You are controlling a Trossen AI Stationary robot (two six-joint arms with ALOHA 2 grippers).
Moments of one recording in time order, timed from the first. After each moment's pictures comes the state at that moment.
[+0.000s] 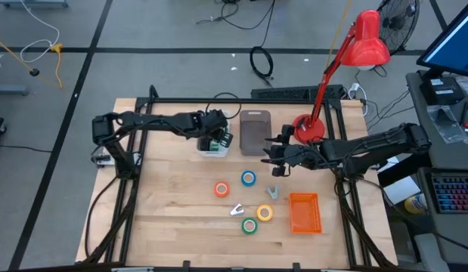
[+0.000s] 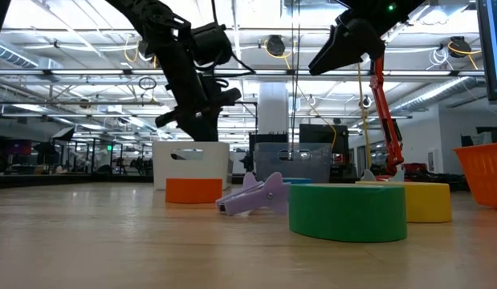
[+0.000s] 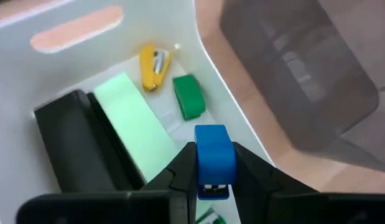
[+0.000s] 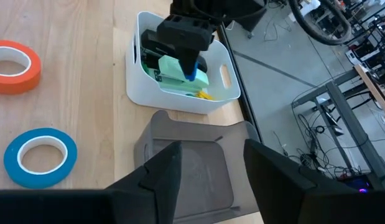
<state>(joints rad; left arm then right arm) 0.31 1.71 1.14 -0.46 -0.20 -0.69 0.14 1.22 0.87 -0.28 0.62 -0.25</state>
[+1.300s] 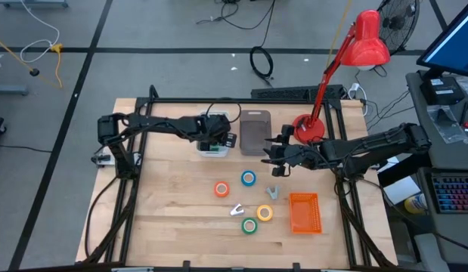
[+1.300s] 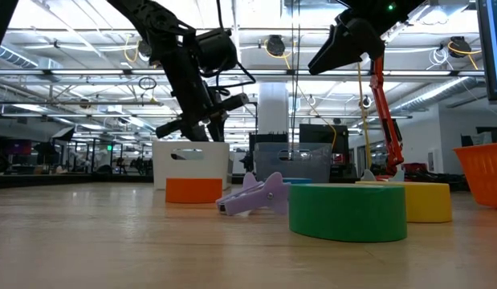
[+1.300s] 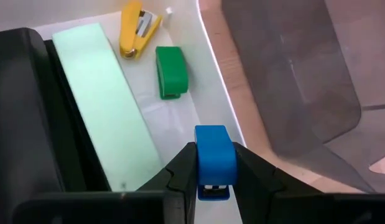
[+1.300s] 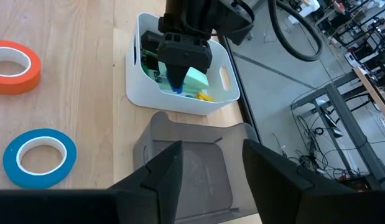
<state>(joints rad) 0.28 1.76 1.14 -0.41 -0.16 -0.93 0.14 1.22 0.87 -0.27 0.62 -0.26</state>
